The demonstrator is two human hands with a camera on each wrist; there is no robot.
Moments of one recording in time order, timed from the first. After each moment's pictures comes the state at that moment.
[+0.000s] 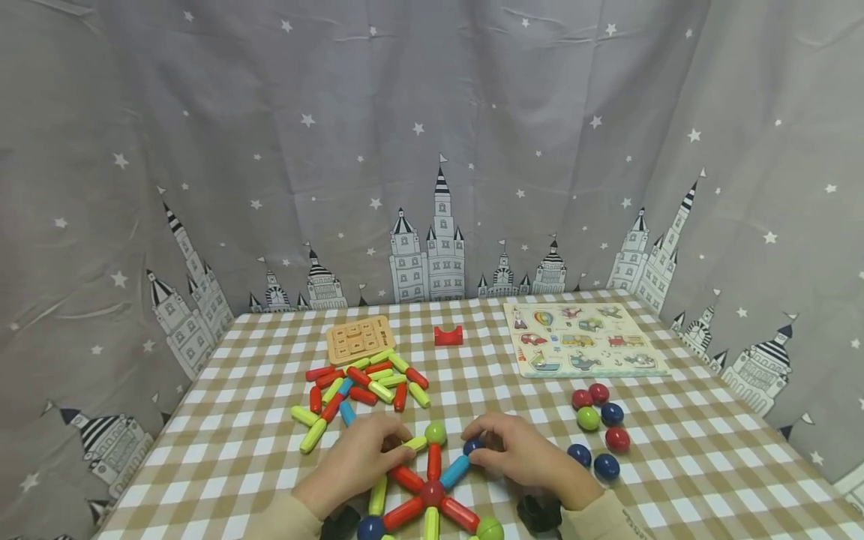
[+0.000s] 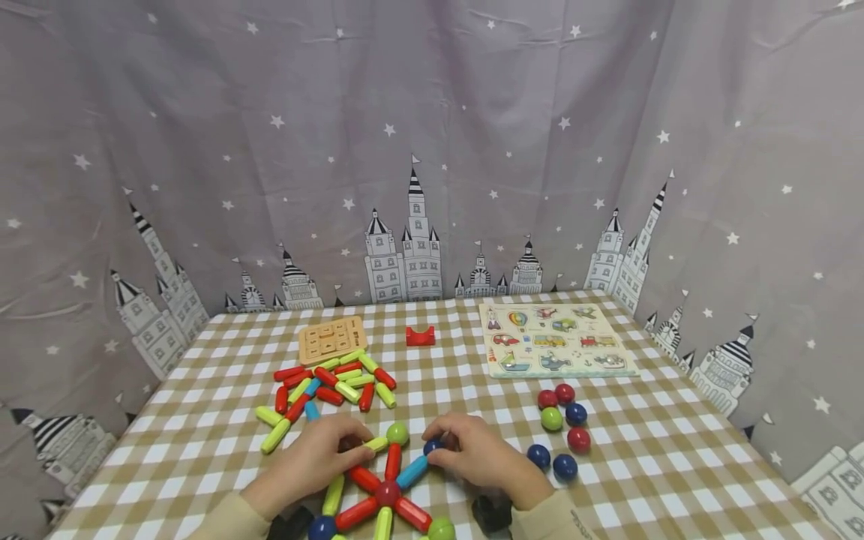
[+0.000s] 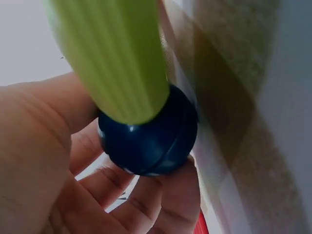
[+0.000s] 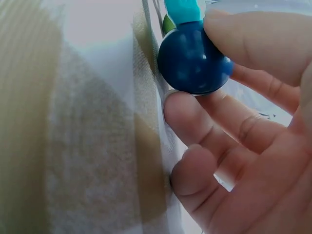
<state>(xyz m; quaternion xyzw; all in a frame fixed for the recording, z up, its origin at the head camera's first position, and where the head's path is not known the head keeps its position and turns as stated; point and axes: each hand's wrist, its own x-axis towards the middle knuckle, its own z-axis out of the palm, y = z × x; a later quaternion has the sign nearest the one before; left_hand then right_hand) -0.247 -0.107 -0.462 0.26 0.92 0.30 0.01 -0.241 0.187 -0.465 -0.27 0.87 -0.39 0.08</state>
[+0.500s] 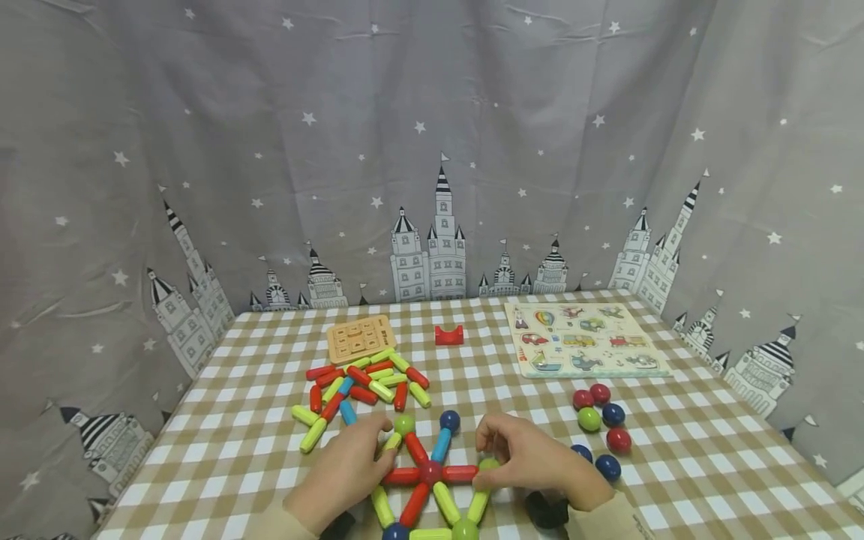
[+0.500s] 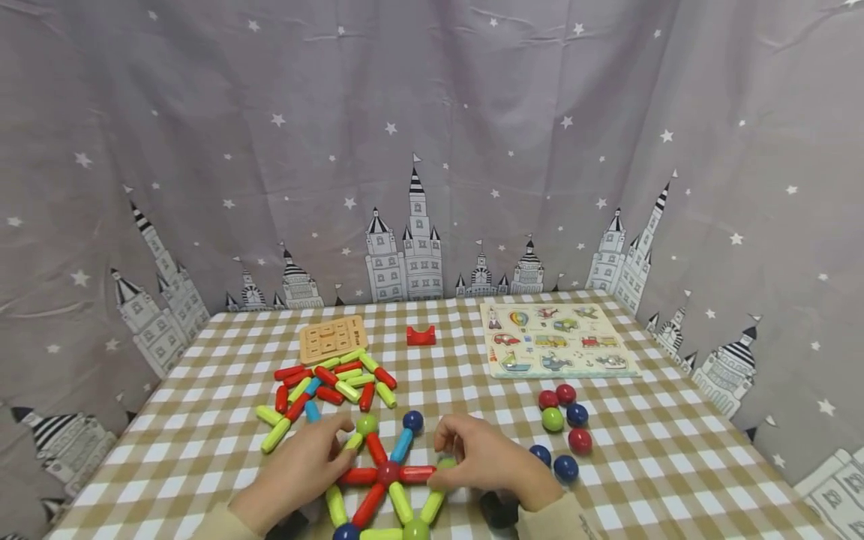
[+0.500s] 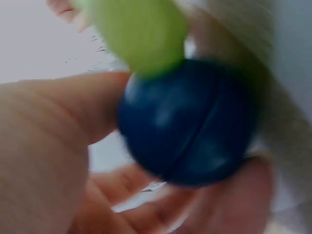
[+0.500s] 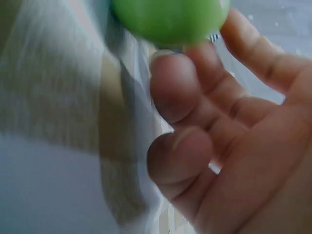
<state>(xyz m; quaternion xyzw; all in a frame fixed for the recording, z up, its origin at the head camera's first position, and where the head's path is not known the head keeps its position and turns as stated) -0.231 -0.107 -0.454 0.12 0.95 0.27 0.05 -0.236 0.197 -0.458 -0.27 0.86 -0.42 0.12</state>
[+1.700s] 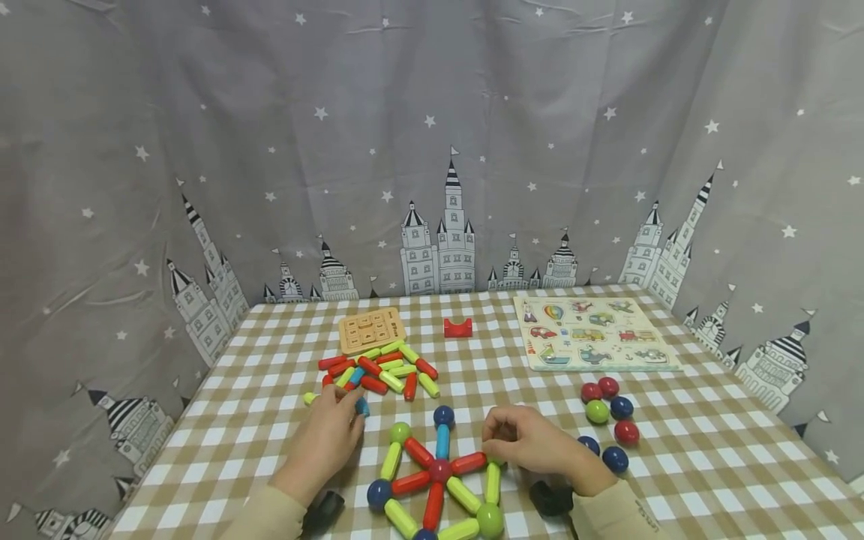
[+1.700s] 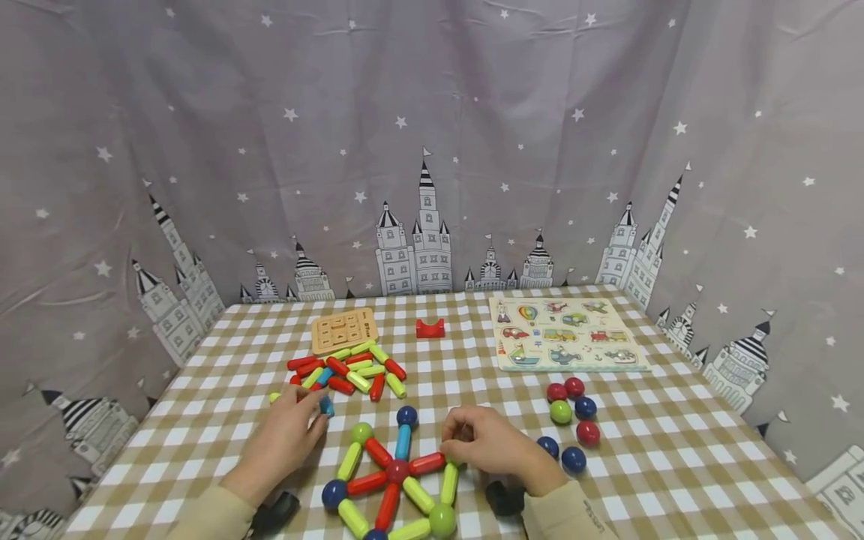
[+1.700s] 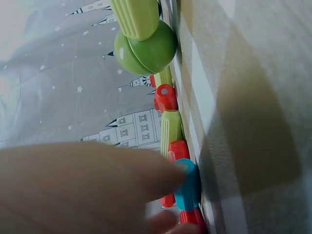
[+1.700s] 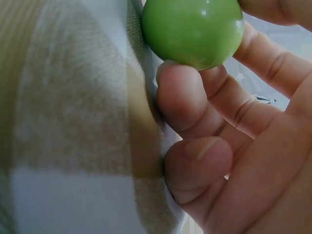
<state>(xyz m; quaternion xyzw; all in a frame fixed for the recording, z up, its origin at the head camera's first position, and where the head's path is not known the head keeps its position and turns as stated) -0.248 -0.154 -0.470 0.09 0.98 0.16 -0.11 -0.241 0.194 -0.463 -0.27 0.85 -0.43 0.12</state>
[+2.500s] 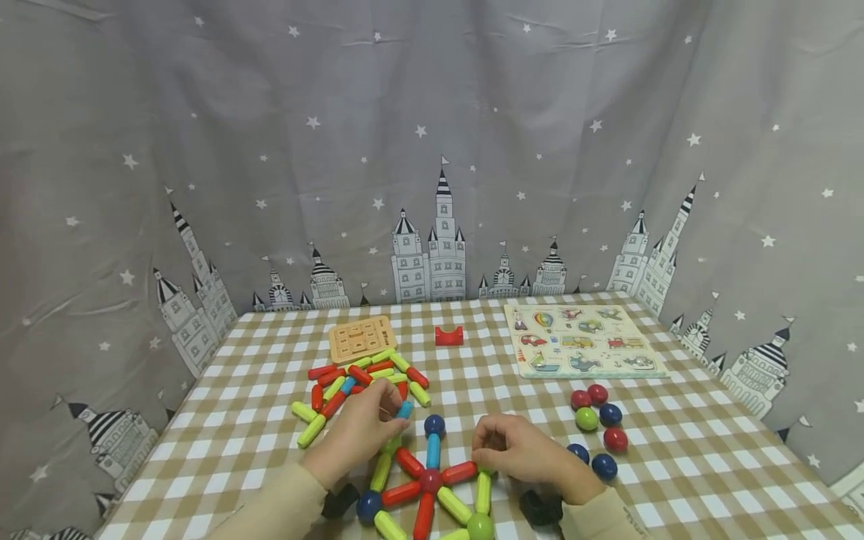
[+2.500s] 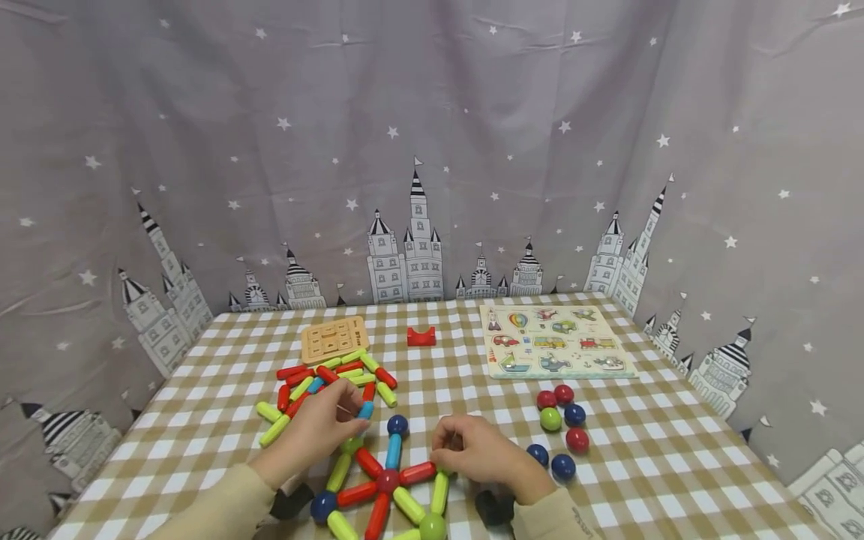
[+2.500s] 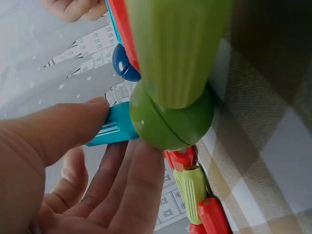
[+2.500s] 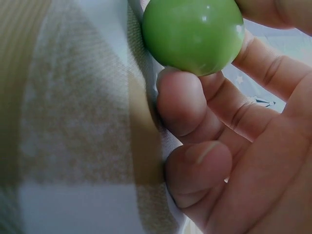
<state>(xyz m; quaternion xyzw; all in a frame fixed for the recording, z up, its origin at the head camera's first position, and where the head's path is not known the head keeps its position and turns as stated) -0.258 -0.101 -0.436 0.12 0.92 0.38 0.01 -0.242 0.193 -0.465 -0.26 0.86 -0.43 0.13</state>
